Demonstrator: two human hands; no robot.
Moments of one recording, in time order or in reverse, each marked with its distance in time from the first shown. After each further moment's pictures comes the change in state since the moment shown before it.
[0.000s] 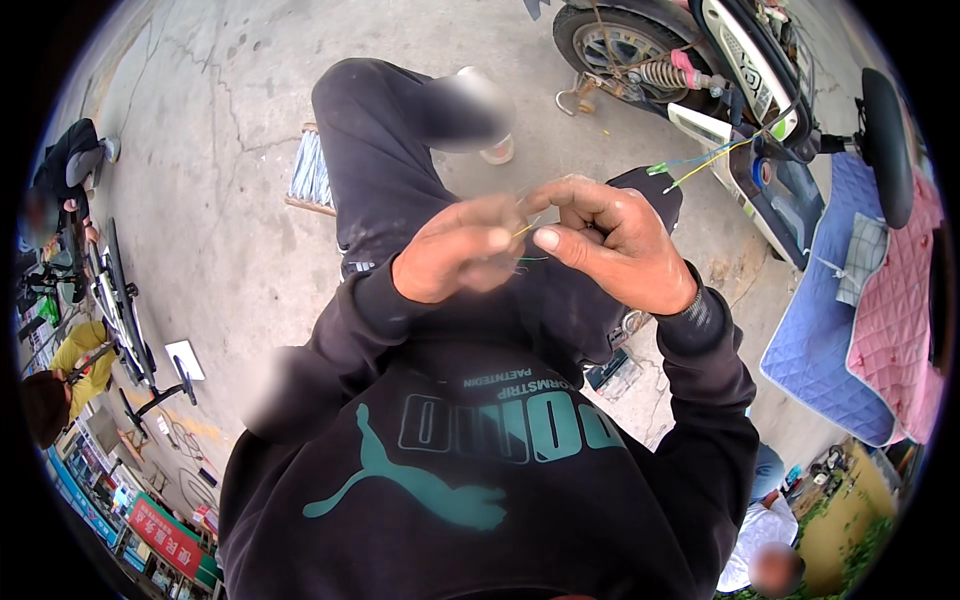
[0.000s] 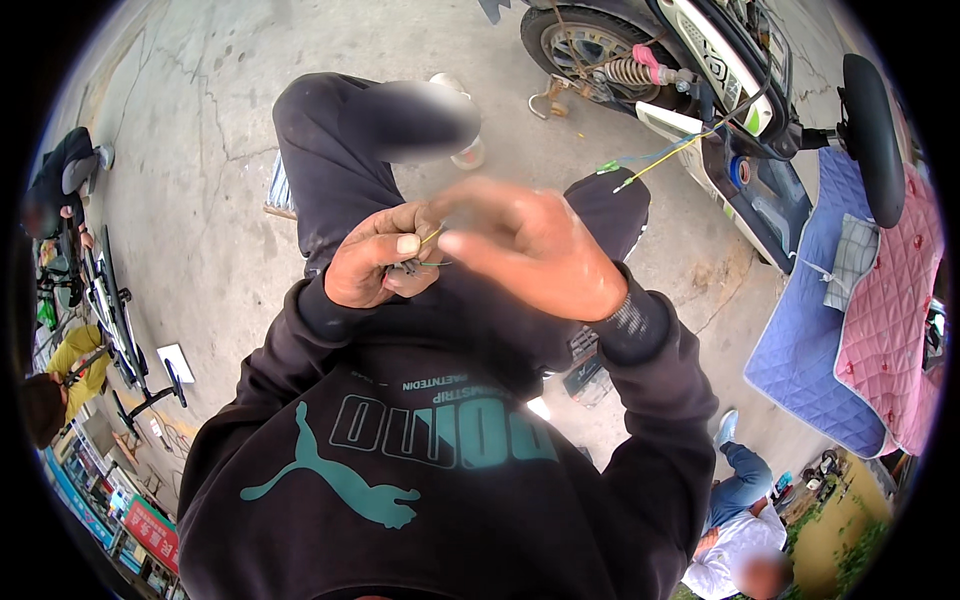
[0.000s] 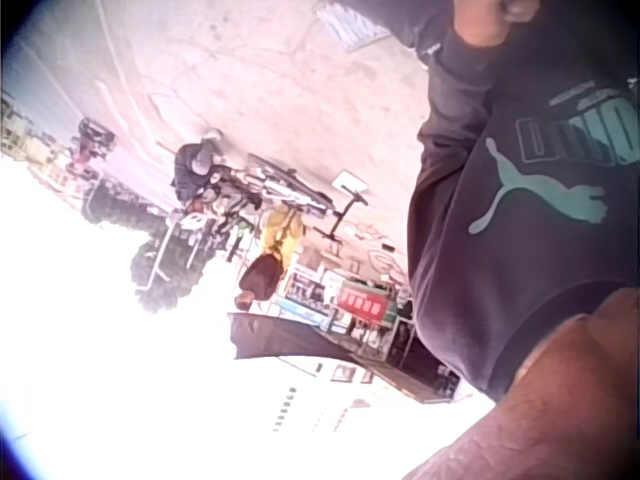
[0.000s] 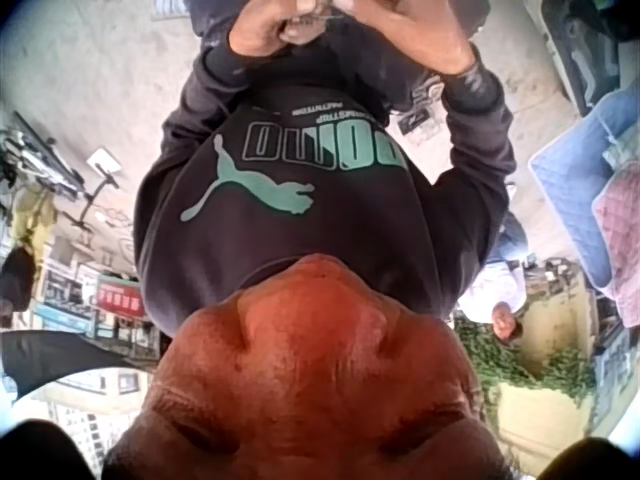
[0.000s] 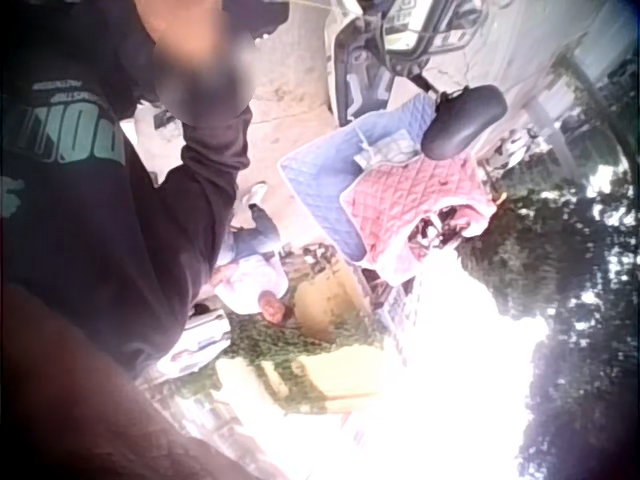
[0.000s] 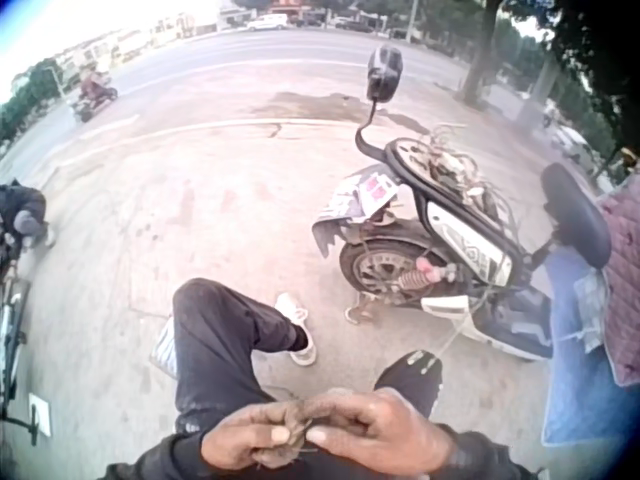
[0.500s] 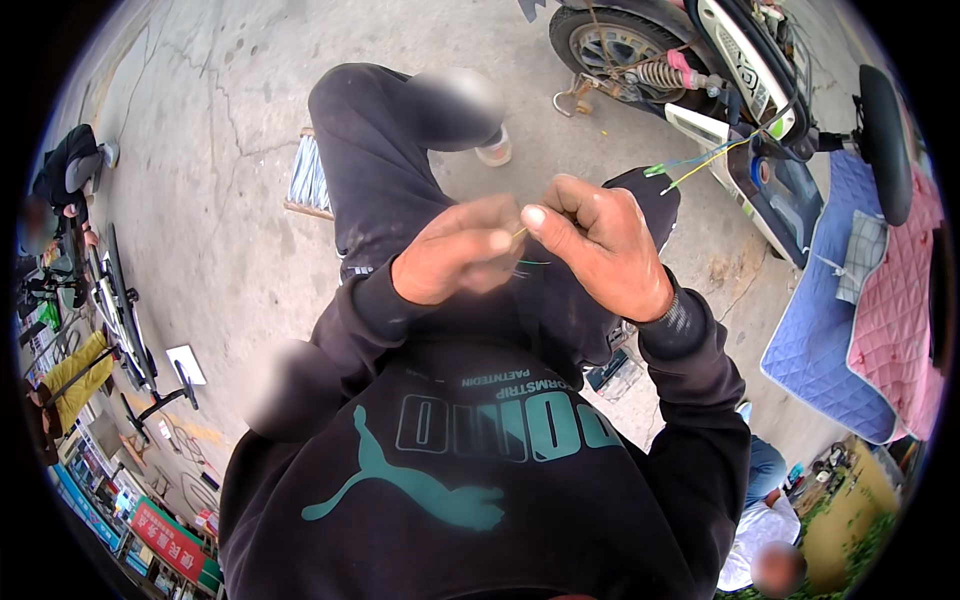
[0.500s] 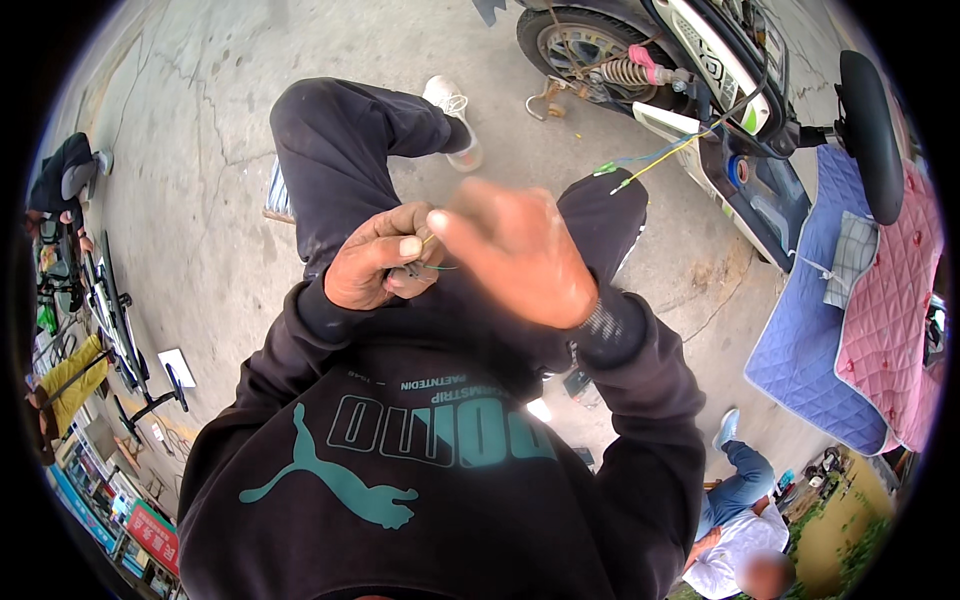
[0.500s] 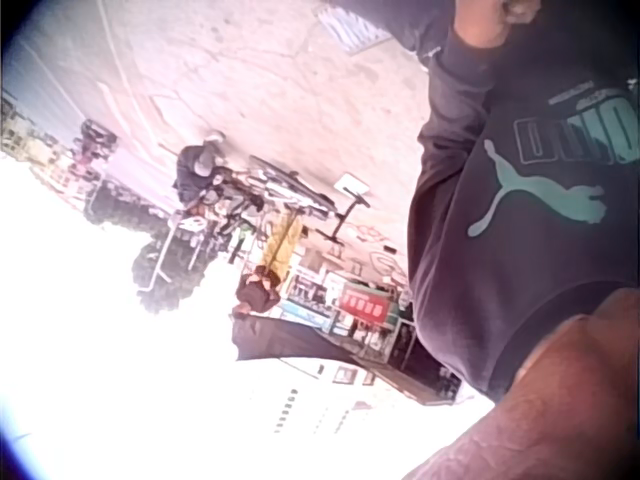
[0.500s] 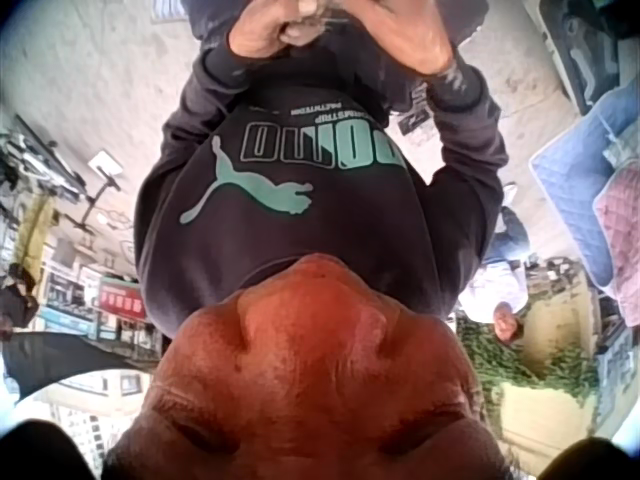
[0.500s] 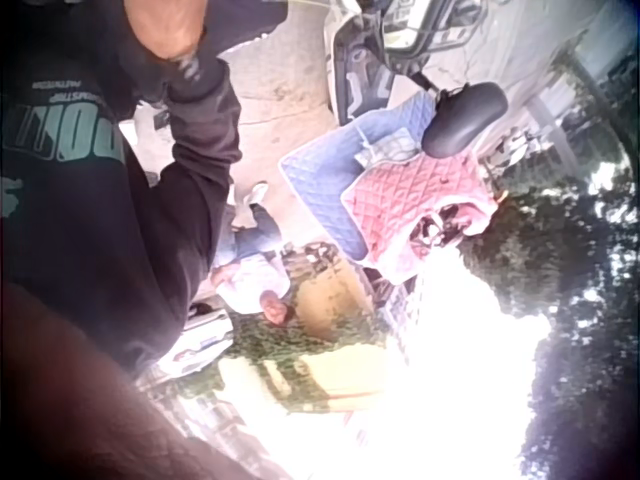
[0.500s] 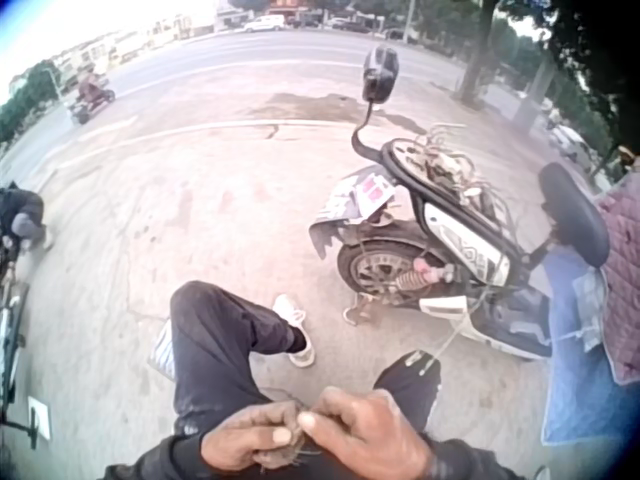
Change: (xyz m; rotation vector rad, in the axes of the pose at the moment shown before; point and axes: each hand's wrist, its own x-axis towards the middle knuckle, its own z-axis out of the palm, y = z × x) left_hand 0.002 0.001 -0.001 0.033 -0.014 -0.031; right_hand 0.005 0.012 0.010 -0.295 0.145 -0.150
